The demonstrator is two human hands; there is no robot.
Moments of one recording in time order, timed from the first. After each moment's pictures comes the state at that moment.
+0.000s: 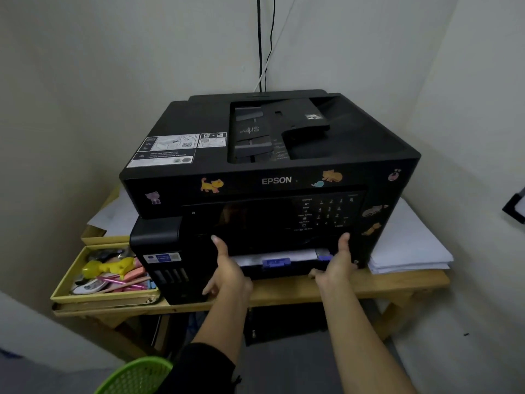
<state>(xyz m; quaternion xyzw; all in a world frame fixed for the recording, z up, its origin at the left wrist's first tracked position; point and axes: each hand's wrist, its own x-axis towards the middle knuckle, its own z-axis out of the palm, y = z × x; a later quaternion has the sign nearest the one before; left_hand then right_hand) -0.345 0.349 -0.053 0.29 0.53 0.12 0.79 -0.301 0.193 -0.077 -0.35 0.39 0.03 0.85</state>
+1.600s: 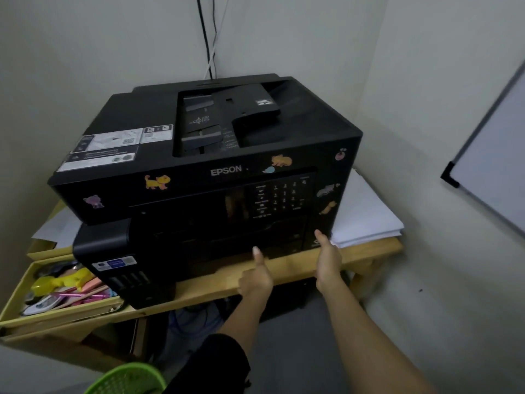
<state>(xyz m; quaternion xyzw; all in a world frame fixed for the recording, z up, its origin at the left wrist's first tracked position) -0.351 0.255 -0.099 0.74 0.39 -0.17 0.52 -0.316 0.132 -0.099 -0.54 0.34 0.03 0.77</state>
